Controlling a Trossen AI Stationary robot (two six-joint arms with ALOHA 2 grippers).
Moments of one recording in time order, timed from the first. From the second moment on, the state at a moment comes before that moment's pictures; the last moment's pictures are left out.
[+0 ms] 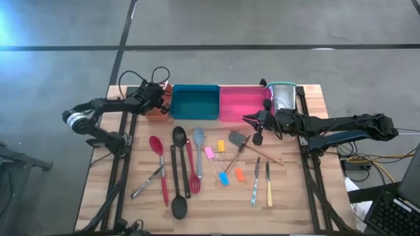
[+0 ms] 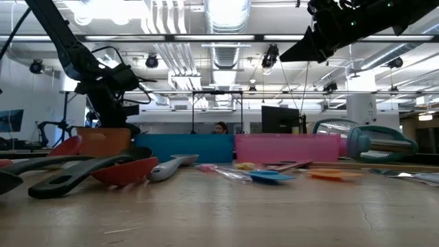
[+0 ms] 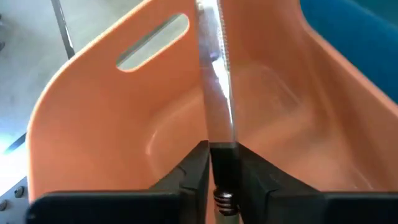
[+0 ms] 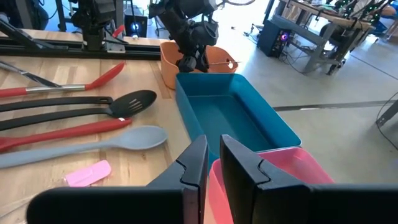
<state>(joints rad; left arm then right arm) 0.90 1.40 0.54 0.05 -0.36 0.14 -0.11 0.98 0.56 0.14 0.26 -0.09</state>
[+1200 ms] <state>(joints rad) 0.89 1.28 0.66 -0.23 -0.32 0.11 -0.11 0.98 0.56 0.13 0.26 -0.09</state>
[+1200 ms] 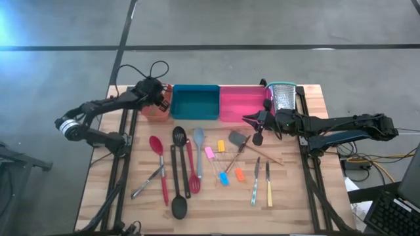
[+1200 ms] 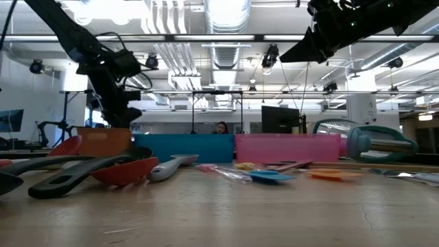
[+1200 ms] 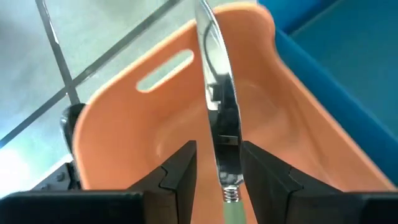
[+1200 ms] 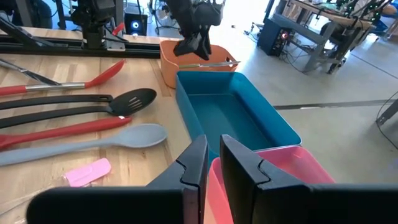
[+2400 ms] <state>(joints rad) 0.30 0.74 0.65 -0.43 -0.04 -0.13 -0.11 0.98 0.56 0.13 0.26 -0.09</state>
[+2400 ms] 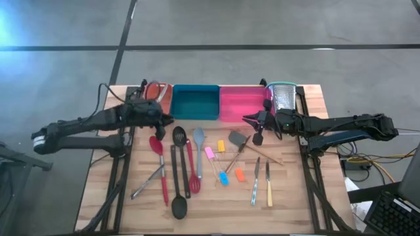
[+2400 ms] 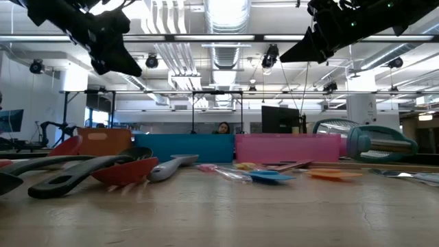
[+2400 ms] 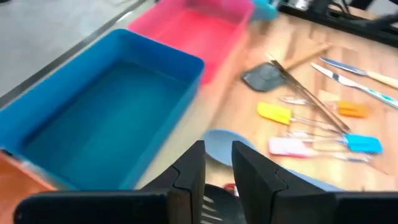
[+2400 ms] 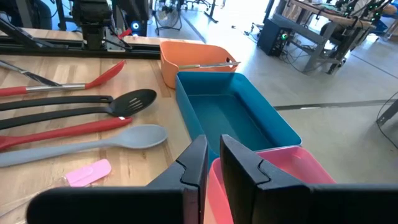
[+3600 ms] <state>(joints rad) -0.25 1.10 0.70 -0.57 -0.13 0.15 -0.11 0.98 0.56 0.22 0.26 -0.06</state>
